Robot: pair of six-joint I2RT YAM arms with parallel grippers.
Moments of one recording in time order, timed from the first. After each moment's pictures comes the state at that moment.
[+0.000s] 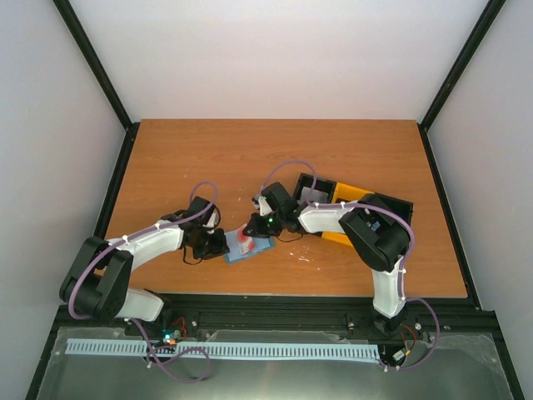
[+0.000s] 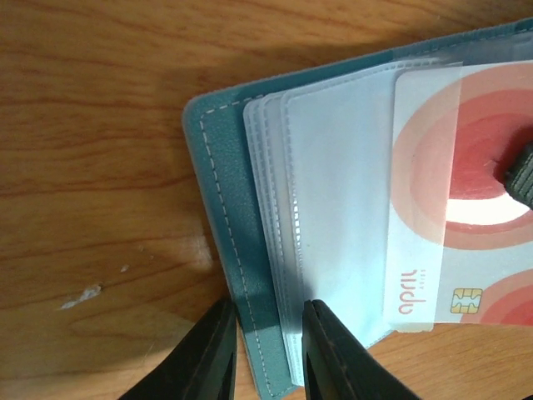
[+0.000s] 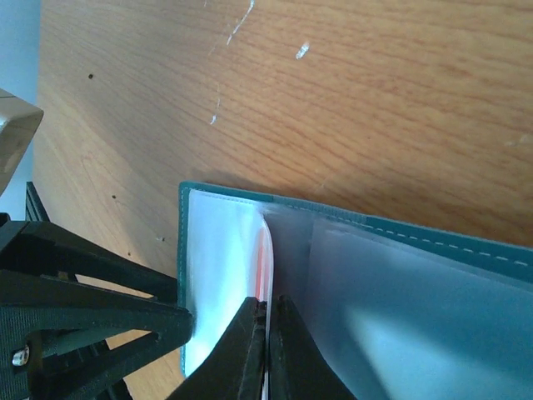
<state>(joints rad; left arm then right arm) -0.44 1.38 0.62 -0.49 0.32 -0.68 0.79 1.96 1.09 0.00 -0.53 0.69</state>
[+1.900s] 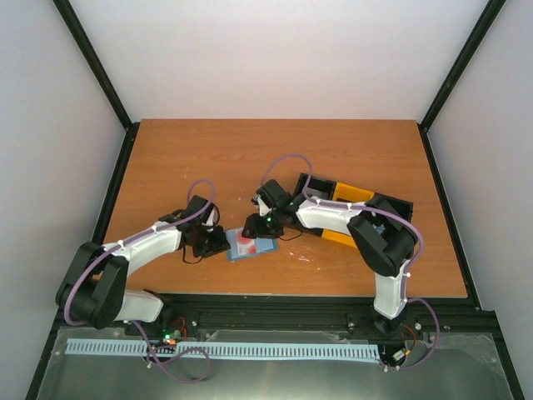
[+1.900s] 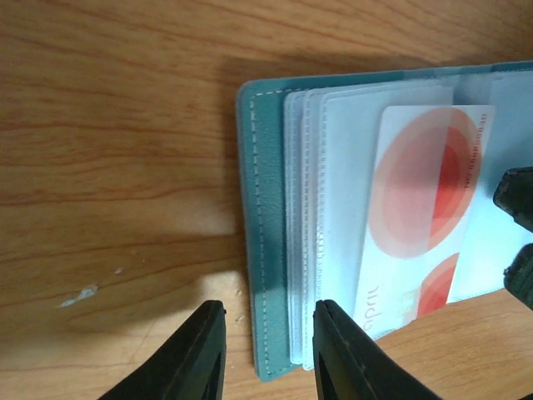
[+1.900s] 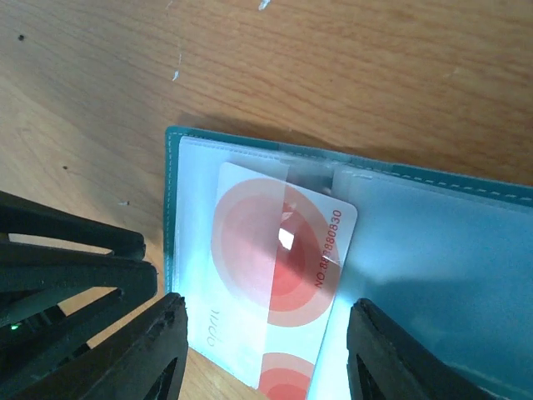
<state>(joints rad) -0.44 1.34 0.62 -0.49 0.29 -0.72 0.81 1.90 1.17 -0.28 -0.44 0.64</state>
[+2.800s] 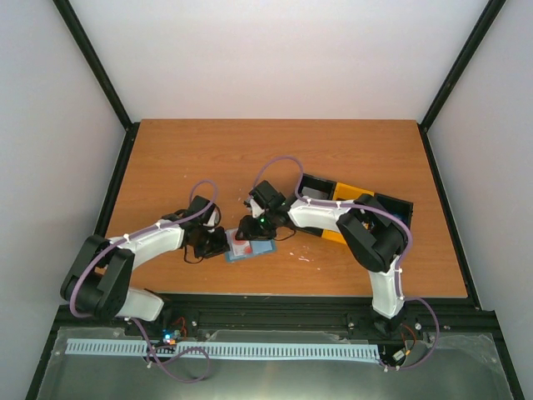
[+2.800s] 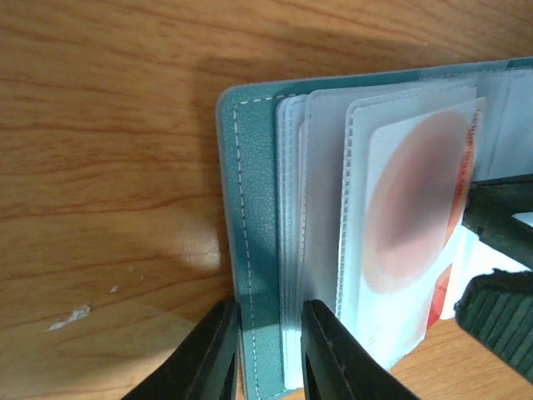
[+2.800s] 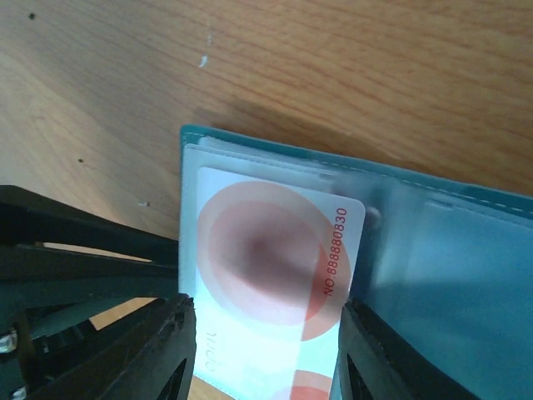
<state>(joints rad) -0.44 1.39 0.62 -0.46 0.32 -0.71 0.84 1.98 1.26 -0.33 -0.47 0.64</state>
